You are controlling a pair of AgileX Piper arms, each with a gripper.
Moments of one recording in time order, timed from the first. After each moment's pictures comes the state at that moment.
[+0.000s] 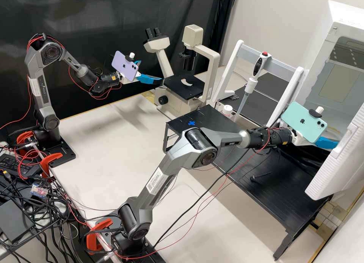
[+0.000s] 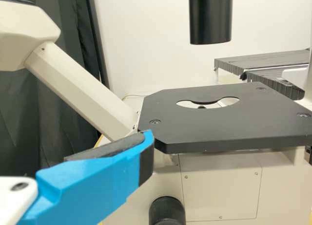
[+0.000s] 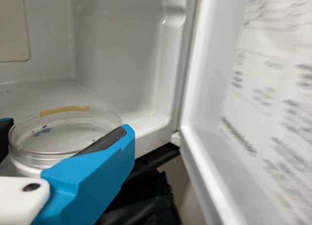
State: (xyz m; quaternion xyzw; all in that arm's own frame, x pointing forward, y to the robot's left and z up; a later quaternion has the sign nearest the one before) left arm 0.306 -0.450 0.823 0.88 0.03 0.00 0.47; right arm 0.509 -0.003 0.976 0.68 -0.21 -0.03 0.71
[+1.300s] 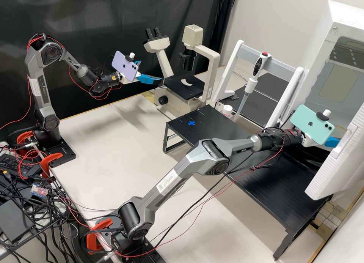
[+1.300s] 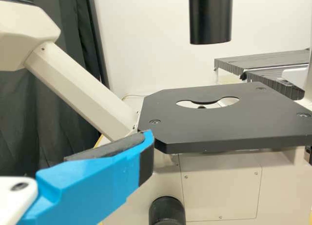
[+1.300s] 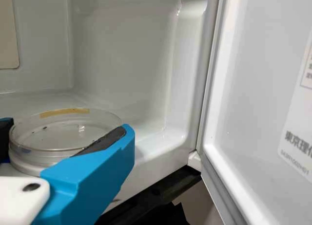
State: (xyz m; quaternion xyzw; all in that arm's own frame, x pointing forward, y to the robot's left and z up) left arm 0.306 -0.450 0.823 0.88 0.03 0.00 0.47; right arm 0.558 -0.027 0.972 0.69 -0.18 -0.05 0.70
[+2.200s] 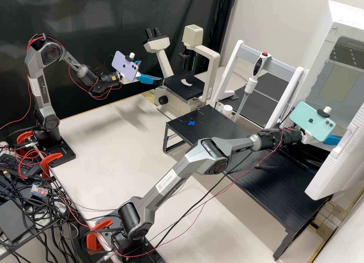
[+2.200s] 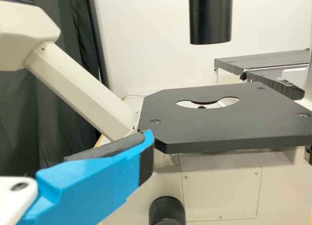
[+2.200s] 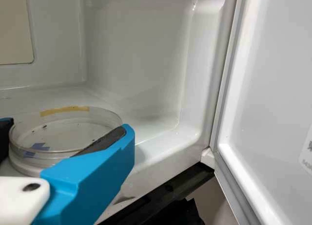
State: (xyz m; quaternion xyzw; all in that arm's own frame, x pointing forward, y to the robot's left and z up) left arm 0.306 -0.450 0.823 0.88 0.03 0.00 0.47; right arm 0.557 -0.019 0.974 0.69 -0.16 -0.03 0.71
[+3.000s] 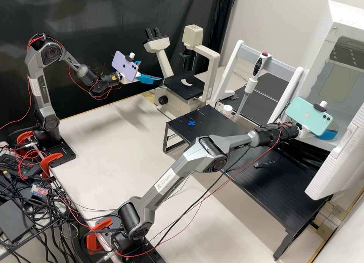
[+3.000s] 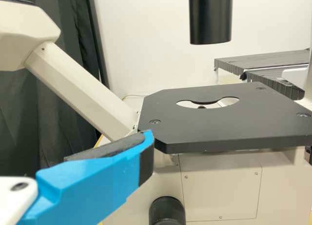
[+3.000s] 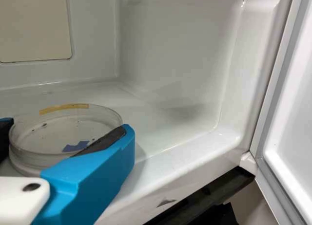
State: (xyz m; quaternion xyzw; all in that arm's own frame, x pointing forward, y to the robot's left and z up) left arm 0.306 -0.450 0.823 0.88 0.03 0.00 0.47; right arm 0.557 -0.001 0.969 0.69 -0.13 -0.04 0.71
